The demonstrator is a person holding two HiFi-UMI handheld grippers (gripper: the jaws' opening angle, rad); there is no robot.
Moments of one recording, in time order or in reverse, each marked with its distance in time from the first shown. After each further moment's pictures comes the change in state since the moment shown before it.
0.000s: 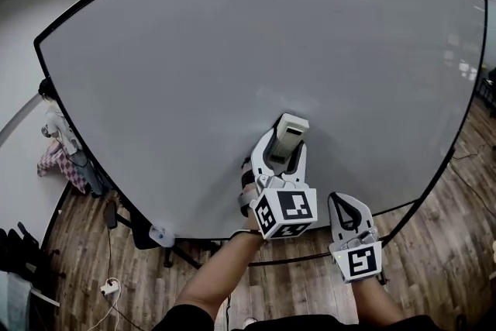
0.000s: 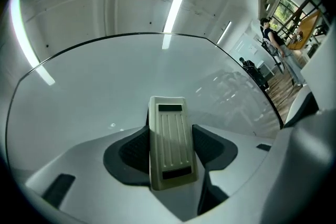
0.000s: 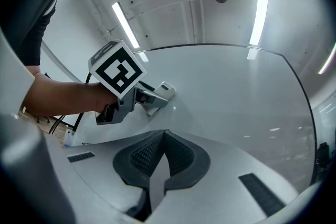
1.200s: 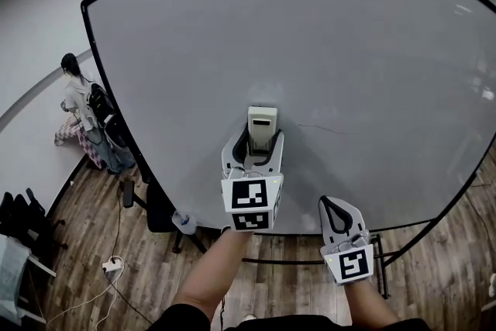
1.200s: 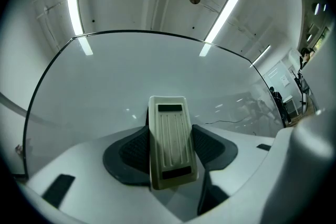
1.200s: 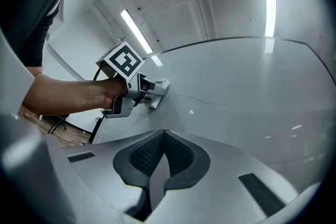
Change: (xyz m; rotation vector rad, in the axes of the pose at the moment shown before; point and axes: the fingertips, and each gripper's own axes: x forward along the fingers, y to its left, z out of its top) left arm -0.061 0.166 -0.064 -0.361 -0.022 0.149; right arm 0.064 0.111 0.030 0.033 -0.048 0.181
